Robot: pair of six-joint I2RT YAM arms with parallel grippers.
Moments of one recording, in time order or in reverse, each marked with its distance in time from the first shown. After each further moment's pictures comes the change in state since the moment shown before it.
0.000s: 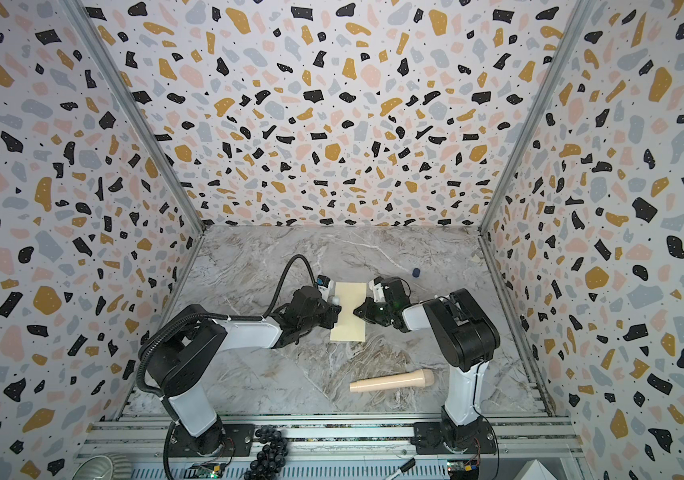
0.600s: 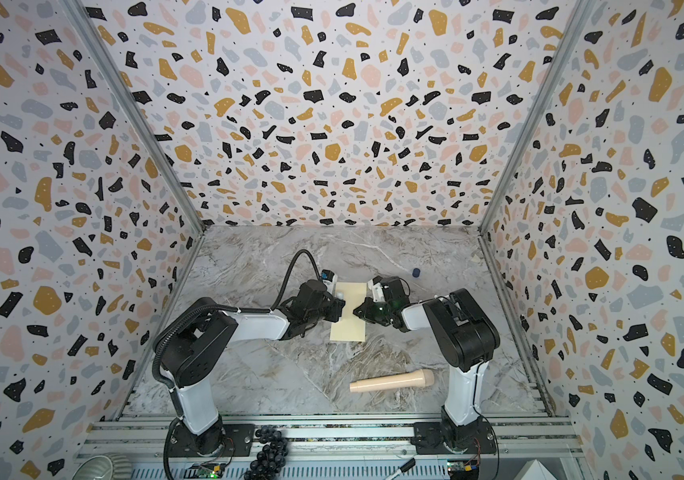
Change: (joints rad) left arm 0.013 0.087 0.100 -0.023 0.003 -0.013; right arm 0.003 0.000 0.009 -0.012 0.010 -0.031
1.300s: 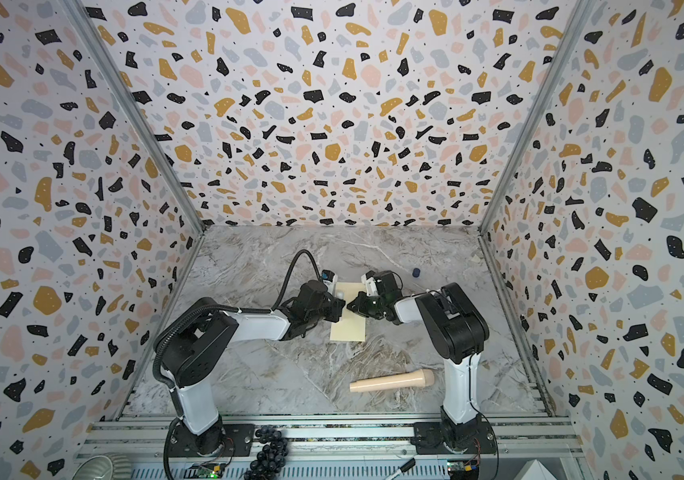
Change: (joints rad) left arm 0.000 0.002 0.000 0.004 -0.016 -0.002; right arm 0.021 0.088 0.123 -0.026 -0.011 0.000
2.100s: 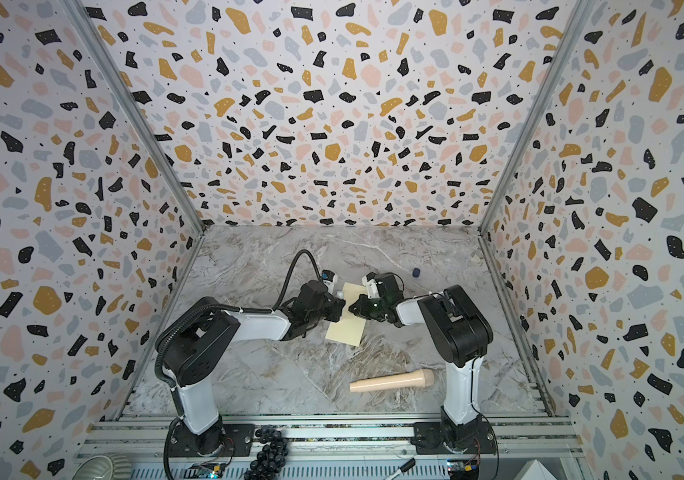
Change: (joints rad) left arm 0.000 0.011 0.000 0.016 -0.008 -0.001; right arm 0.003 -0.039 -0.040 -0.021 0.009 -0.053
